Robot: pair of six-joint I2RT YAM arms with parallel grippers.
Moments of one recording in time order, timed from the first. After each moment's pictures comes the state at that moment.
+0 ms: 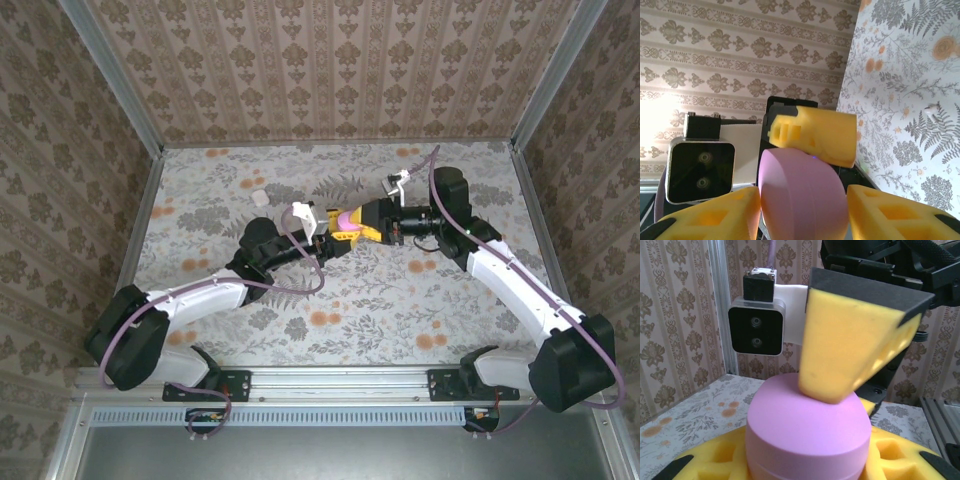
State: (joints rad) left arm -0.79 1.37 0.68 0.83 0.55 -0.08; right arm 0.33 1.25 0.98 -0.09 -1.00 1.02
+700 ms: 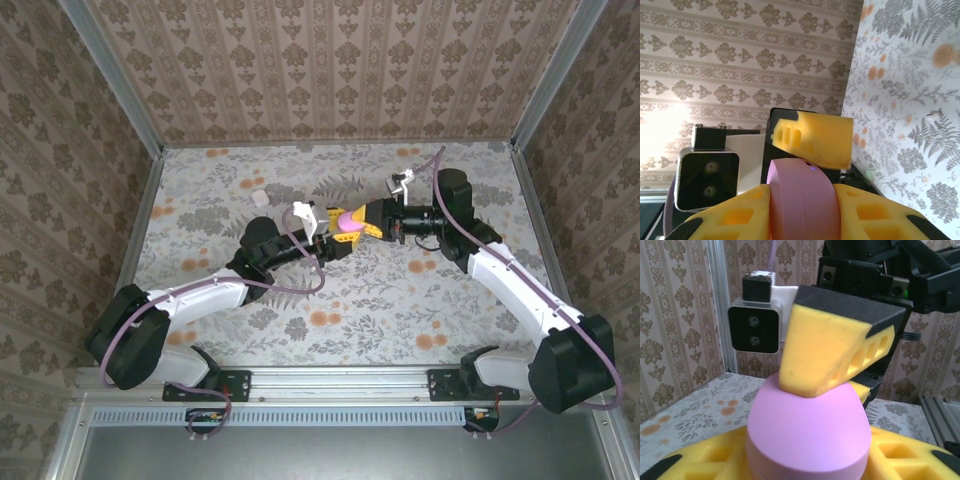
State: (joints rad) left arm -0.78 1.37 0.68 0.82 0.55 -0.08; right arm 0.31 1.23 0.94 -0.01 -0.98 1.08
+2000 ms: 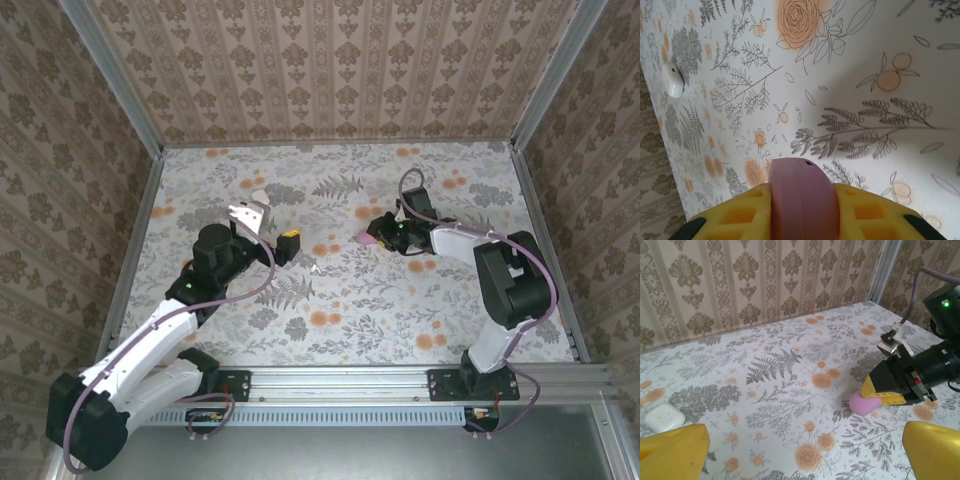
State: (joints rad) left arm -0.55 0.89 0.59 0.08 0.15 -0.09; right arm 0.28 1.75 0.95 -0.07 -0.41 0.89
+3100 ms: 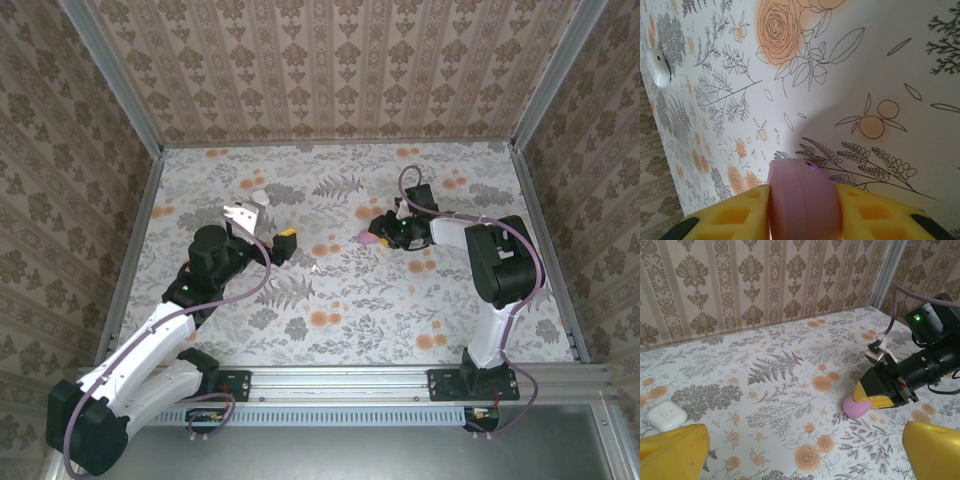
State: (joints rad) left arm -0.54 0.87 0.58 0.08 0.15 -0.12; right arm 0.20 1.89 1.02 -0.08 -0.54 0.76
